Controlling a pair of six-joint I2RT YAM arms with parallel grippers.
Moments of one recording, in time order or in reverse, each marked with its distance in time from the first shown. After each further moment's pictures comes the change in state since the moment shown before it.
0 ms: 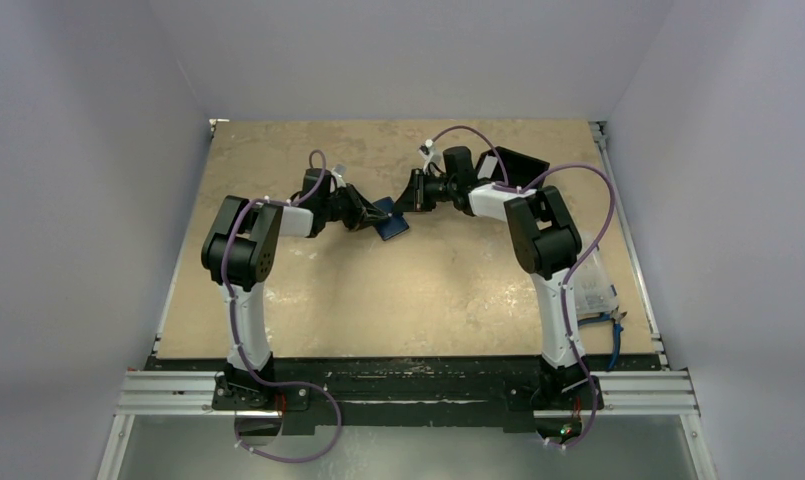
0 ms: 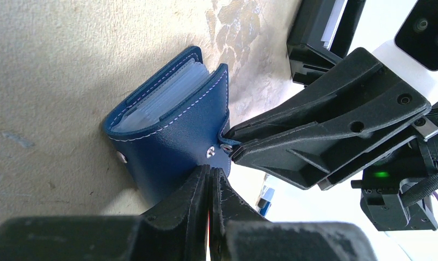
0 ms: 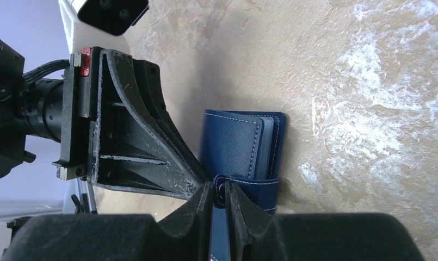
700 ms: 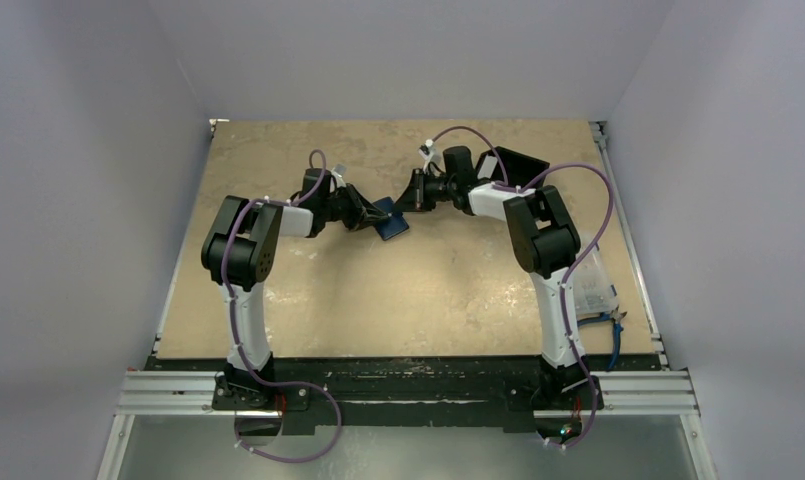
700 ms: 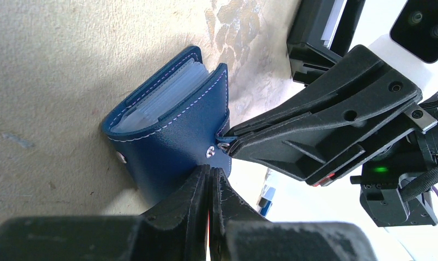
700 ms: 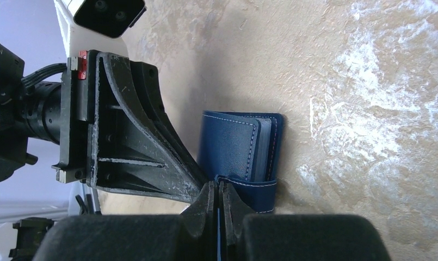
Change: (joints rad) left arm 0.001 0.000 0.000 0.000 0.003 0.007; right arm -0.003 0.015 0.011 0.004 -0.008 0.026
